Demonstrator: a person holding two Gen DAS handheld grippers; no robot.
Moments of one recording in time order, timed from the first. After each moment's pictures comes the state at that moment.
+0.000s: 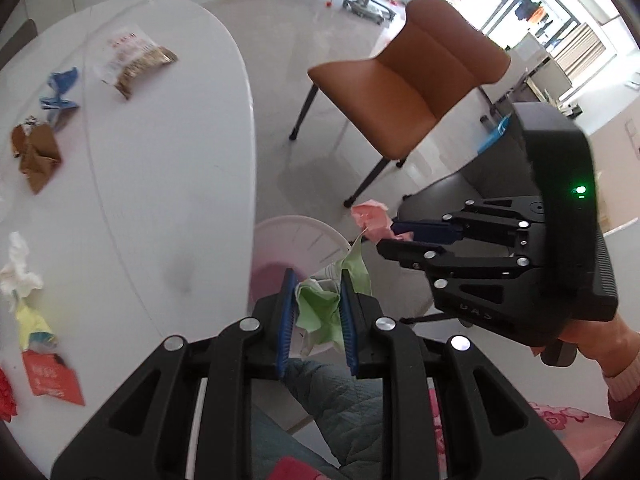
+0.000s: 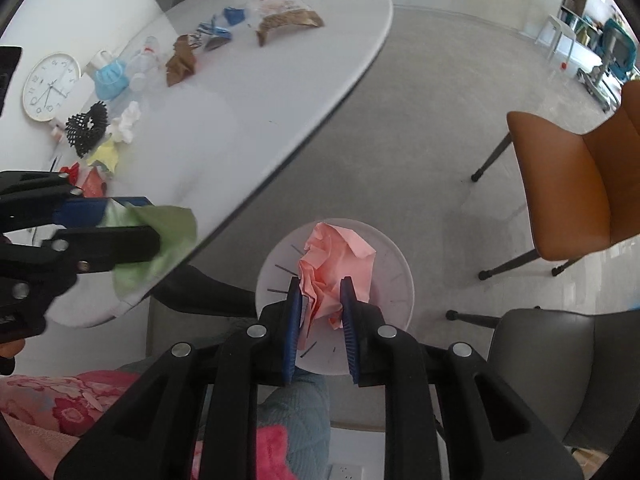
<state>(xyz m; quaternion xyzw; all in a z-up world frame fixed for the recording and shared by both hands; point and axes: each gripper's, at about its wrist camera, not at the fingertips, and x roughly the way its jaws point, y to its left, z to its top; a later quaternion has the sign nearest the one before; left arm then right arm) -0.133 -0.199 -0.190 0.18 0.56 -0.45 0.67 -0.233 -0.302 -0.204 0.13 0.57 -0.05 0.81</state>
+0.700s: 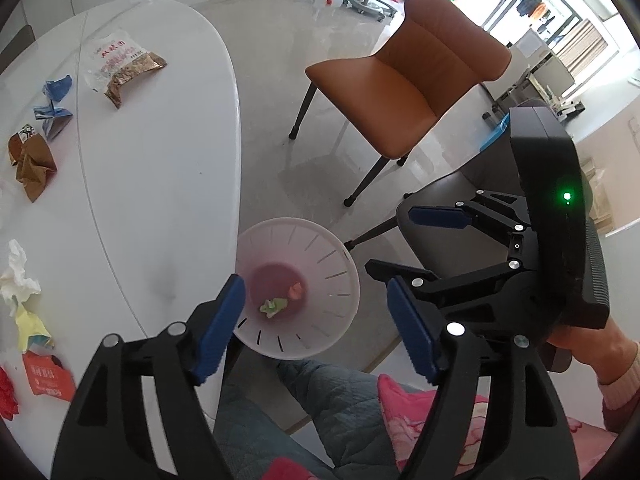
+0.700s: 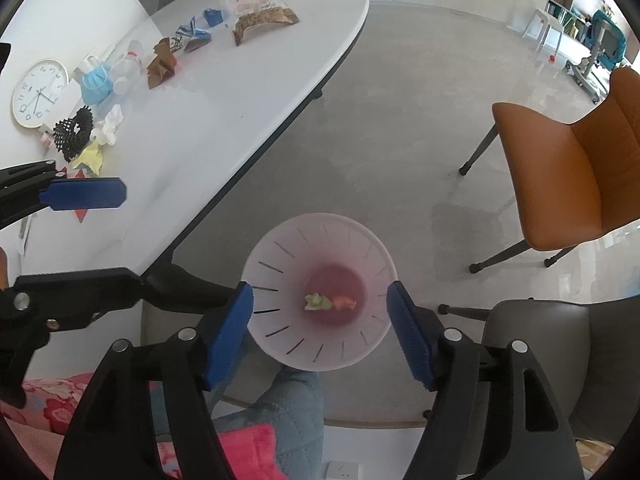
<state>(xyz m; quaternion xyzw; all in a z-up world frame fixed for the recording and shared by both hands) -0.140 -0.206 -0.181 0.19 0.56 -0.45 0.67 -0.241 -0.317 -0.205 0.12 0.57 -0.07 0.81</state>
